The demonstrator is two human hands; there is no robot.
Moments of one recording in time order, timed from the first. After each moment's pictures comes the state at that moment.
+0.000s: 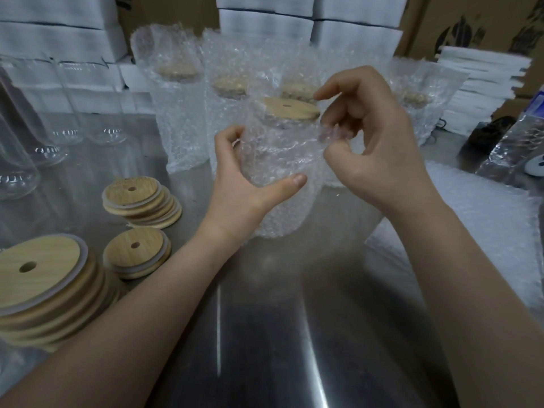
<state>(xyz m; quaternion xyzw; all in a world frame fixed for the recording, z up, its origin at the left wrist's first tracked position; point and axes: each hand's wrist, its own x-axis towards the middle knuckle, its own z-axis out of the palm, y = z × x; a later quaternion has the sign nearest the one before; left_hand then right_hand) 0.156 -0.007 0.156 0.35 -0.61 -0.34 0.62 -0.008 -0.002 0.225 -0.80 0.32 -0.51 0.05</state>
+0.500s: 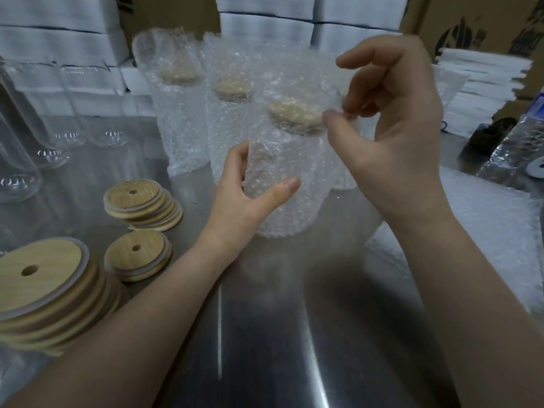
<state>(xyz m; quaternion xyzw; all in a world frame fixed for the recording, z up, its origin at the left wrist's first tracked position) 0.159 -0.009 0.146 0.35 -0.63 -0.35 0.60 0.000 0.008 0.235 -0.75 0.26 -0.60 -0.04</state>
